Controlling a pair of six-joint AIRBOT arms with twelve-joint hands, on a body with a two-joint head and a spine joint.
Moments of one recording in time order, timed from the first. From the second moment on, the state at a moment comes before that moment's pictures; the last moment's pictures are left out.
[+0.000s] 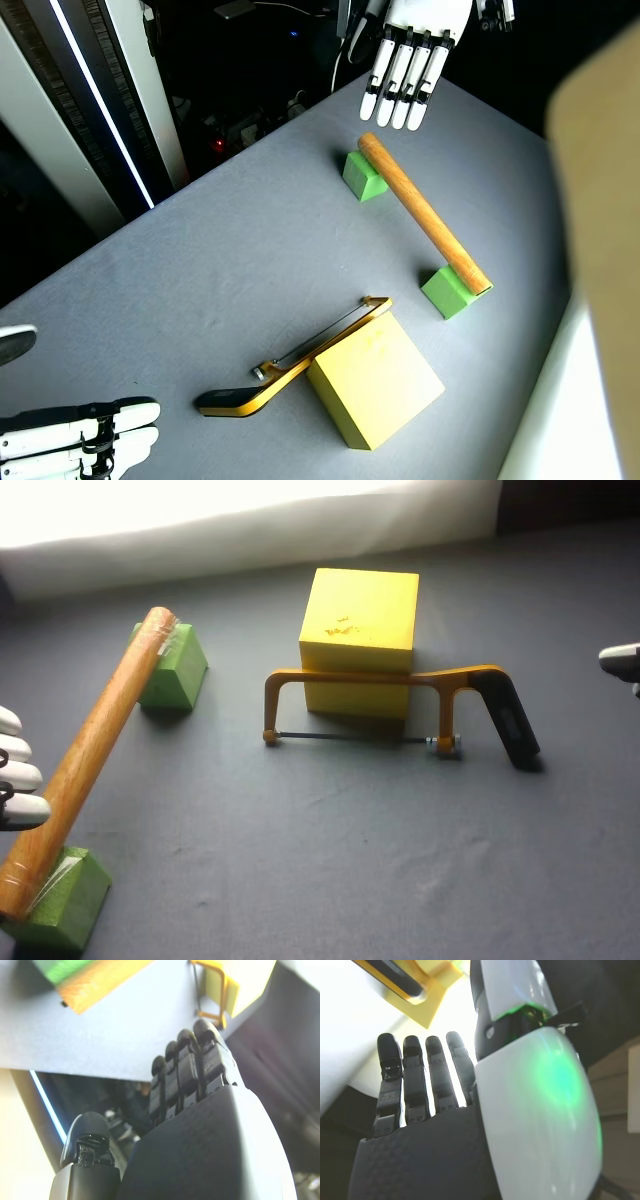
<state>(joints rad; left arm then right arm) 0.69 -0.29 0.96 1.24 -0.93 0.06 -0.89 -0.87 1.48 -0.73 1.03 0.61</state>
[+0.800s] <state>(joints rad) 0.76 -0.22 0.86 1.35 -0.76 -0.06 -0.90 -1.05 1.60 -0.52 0.90 0.59</state>
